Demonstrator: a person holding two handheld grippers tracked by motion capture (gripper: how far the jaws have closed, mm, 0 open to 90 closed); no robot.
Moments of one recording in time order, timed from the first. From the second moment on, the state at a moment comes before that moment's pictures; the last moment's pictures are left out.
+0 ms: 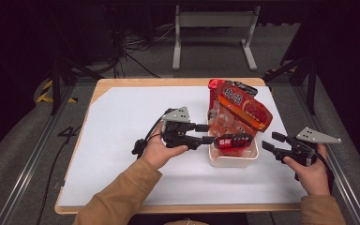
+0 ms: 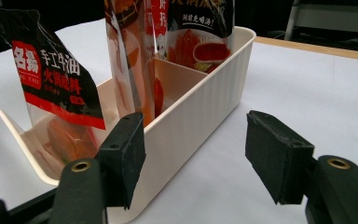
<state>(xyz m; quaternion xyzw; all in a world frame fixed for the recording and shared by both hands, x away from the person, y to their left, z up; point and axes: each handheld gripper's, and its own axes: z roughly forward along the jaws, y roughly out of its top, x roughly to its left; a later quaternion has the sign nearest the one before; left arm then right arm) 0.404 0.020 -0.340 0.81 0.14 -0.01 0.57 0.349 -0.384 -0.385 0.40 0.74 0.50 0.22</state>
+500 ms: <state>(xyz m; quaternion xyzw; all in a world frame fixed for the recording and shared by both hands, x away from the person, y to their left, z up) 0.393 0.085 -0.322 0.79 0.19 0.03 0.59 0.345 -0.382 -0.382 0.40 0.74 0.50 0.22</state>
